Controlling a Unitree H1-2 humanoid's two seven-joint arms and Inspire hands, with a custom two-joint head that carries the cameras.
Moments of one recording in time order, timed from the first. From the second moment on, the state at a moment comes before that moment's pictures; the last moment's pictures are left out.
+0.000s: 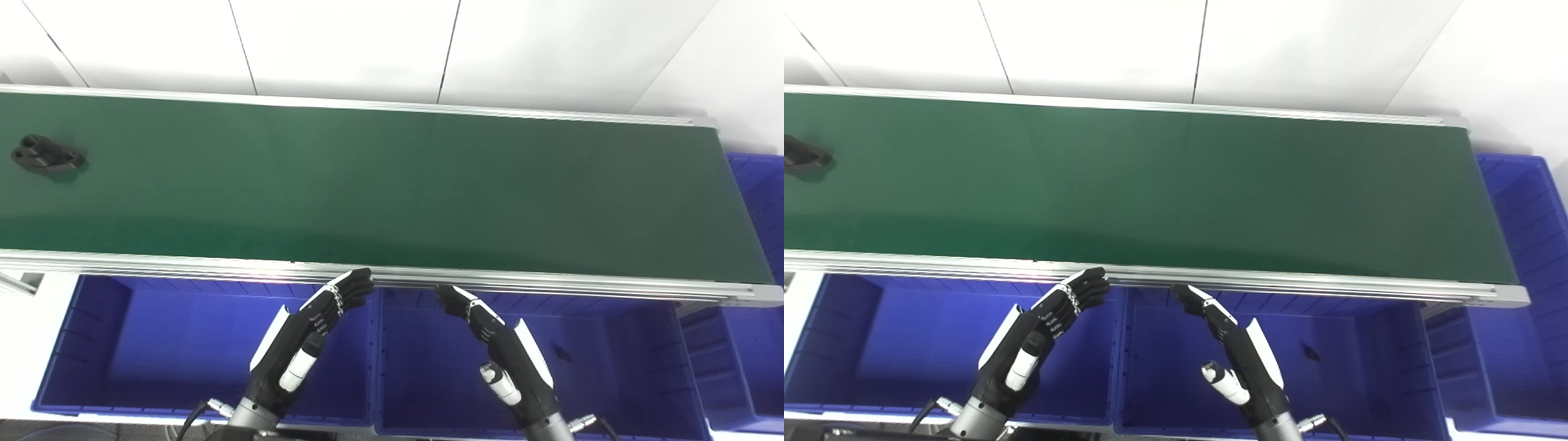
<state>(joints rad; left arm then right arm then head) 0.55 0.08 -0.28 -0.11 -0.05 -0.43 -0.22 0.38 -0.20 0.36 -0.03 -0.09 -0.41 0.18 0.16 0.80</state>
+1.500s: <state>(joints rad) 0.55 0.07 -0.26 -0.09 -0.06 -0.43 -0.24 0.34 -0.16 0.36 0.02 -0.06 -0.41 0.17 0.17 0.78</state>
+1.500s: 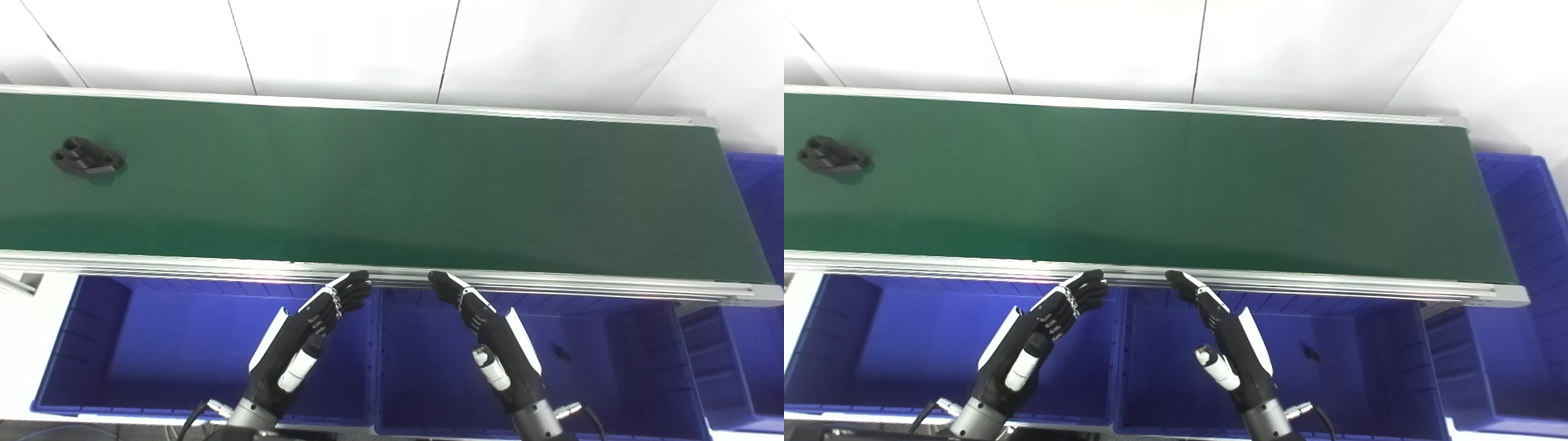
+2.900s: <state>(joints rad) 0.55 0.06 -0.26 -0.09 -0.05 -0.43 -0.23 0.34 -0.18 0.37 0.03 -0.08 -0.41 0.16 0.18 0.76</state>
